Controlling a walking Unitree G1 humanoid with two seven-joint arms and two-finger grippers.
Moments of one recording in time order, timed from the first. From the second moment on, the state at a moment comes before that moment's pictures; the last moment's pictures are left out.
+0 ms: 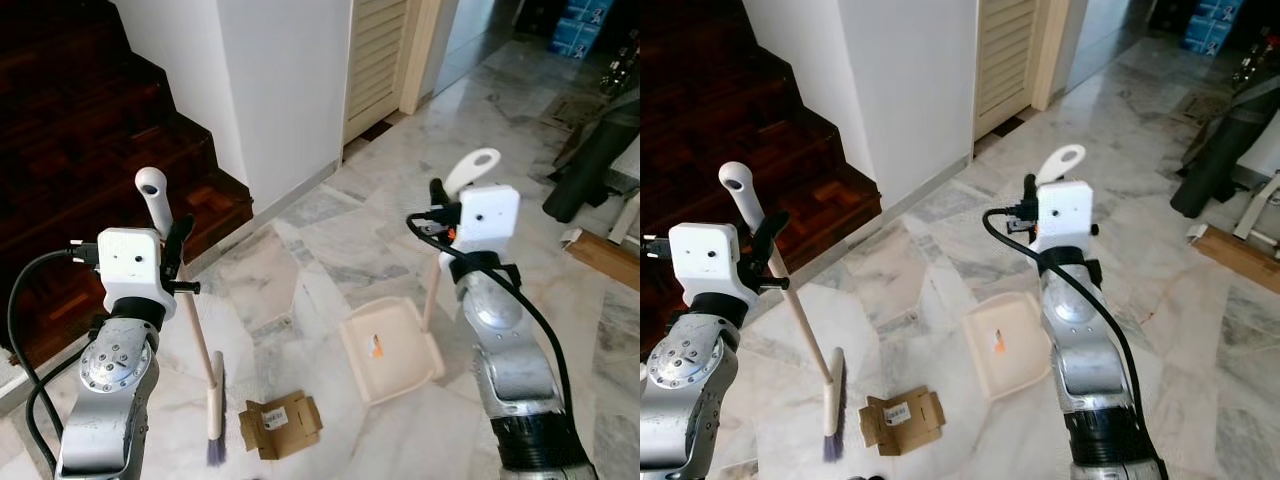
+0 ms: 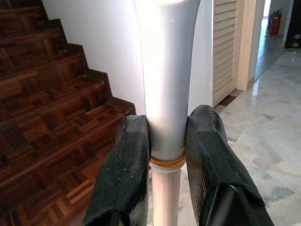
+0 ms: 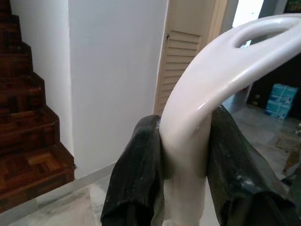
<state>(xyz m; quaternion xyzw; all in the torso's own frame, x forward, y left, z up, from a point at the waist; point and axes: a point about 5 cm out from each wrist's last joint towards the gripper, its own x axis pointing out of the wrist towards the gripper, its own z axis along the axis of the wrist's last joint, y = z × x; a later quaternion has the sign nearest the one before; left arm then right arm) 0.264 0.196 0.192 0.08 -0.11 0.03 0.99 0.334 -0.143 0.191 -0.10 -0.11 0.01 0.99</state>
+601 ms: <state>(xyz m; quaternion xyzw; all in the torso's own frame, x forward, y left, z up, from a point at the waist) 0.255 0.193 0.197 0.07 -0.12 0.04 0.99 0.389 -0.117 0.190 -0.07 -0.09 0.05 0.99</state>
